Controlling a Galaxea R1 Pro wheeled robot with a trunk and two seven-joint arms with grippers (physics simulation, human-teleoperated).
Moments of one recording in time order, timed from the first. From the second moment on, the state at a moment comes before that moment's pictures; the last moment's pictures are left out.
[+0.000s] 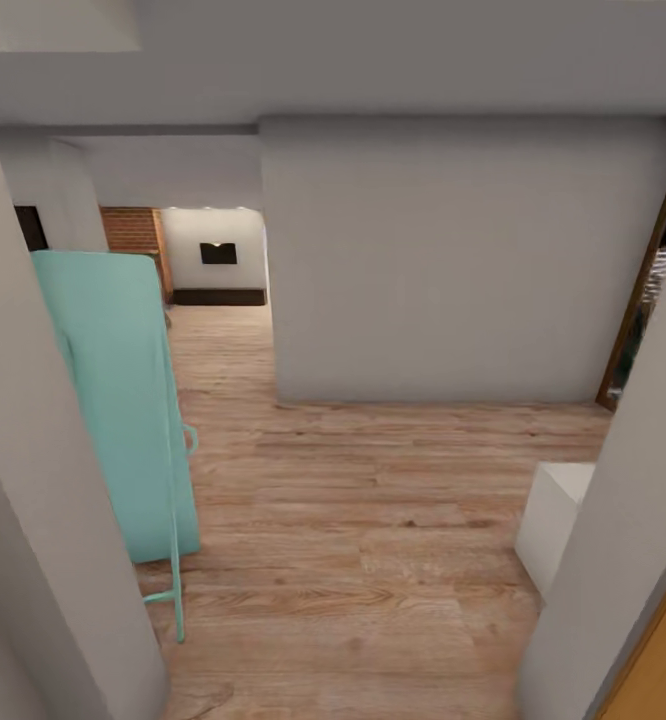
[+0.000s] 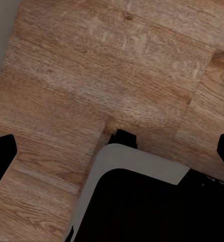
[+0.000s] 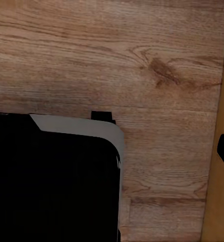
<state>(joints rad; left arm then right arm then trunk) -0.24 0.06 0.04 0.00 0.31 -0.05 0.10 -0.12 -0.02 0.23 0.03 -0.15 -0.22 -0.05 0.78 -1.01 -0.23</state>
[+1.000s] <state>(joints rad) -0.24 0.06 0.04 0.00 0.31 -0.04 0.10 -0.12 -0.02 0.23 0.03 -0.15 -0.22 -0.05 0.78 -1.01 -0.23</state>
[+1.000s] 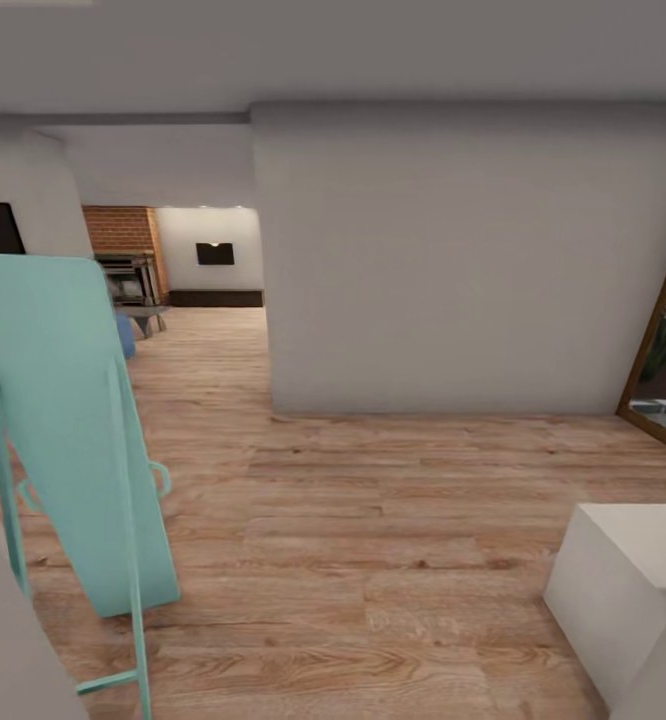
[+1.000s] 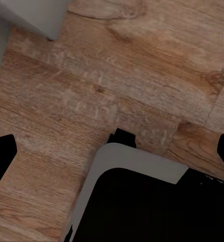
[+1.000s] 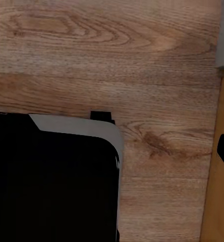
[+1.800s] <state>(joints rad) -0.24 0.06 0.04 0.00 0.31 -0.04 0.10 -0.12 -0.02 0.23 0.03 -0.15 -0.22 -0.04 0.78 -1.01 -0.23</state>
